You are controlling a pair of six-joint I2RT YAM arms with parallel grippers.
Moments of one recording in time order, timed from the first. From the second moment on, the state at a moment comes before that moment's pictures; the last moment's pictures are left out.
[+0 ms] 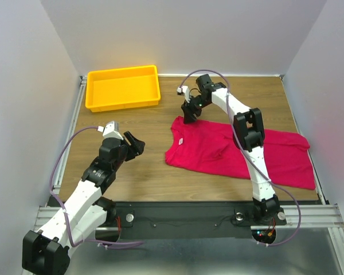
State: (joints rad) left arm -0.39 0.72 0.43 -0.15 -0.08 -0.72; right arm 0.37 2.50 2.20 -0.87 -0.71 -0.66
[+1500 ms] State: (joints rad) left arm -0.39 0.88 0.48 -0.12 -0.06 -0.69; right arm 0.36 2.74 2.54 -0.17 0.14 0.05
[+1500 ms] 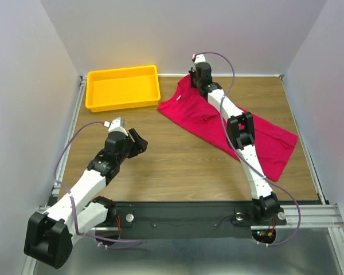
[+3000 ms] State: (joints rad) left arm -0.60 1.94 1.12 0.22 -0.10 -1.02; right arm -0.21 1.40 0.94 -0.28 -0.46 -0.30
